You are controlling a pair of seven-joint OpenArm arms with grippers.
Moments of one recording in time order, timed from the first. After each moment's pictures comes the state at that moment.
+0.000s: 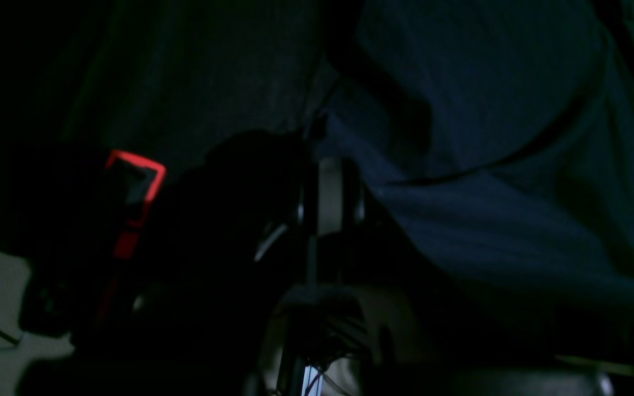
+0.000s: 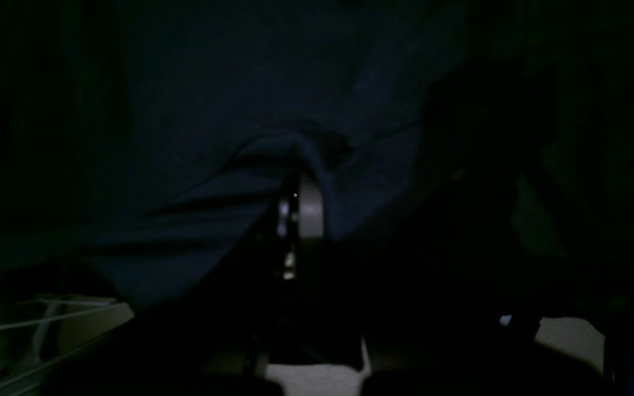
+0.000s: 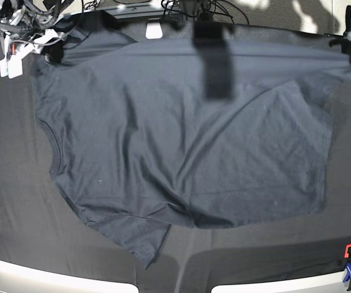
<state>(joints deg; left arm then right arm) 34.3 -10.7 -52.4 99.9 -54.7 -36.9 45.5 -30.5 3.2 49.6 111.6 45.9 33.7 -70.8</state>
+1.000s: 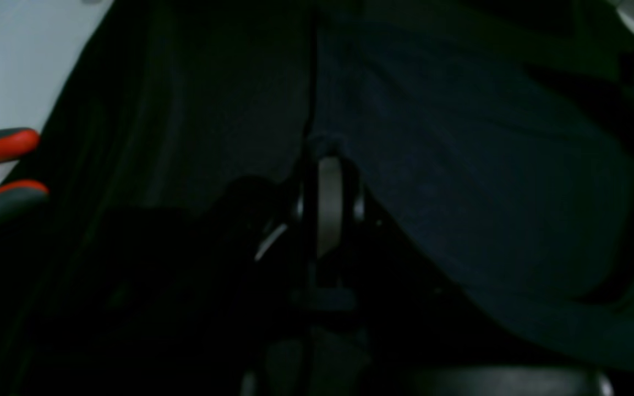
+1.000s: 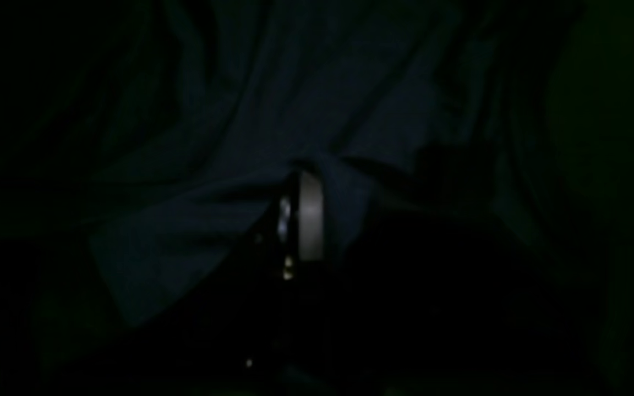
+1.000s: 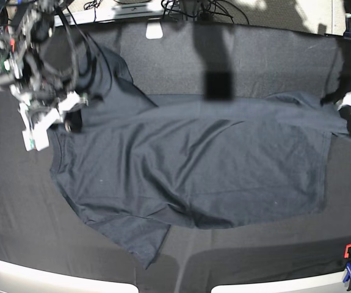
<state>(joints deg) 15.8 -10.9 -35.6 97.9 -31.0 -23.5 27.5 -8.3 7.2 30.5 103.0 31.1 32.3 -61.6</state>
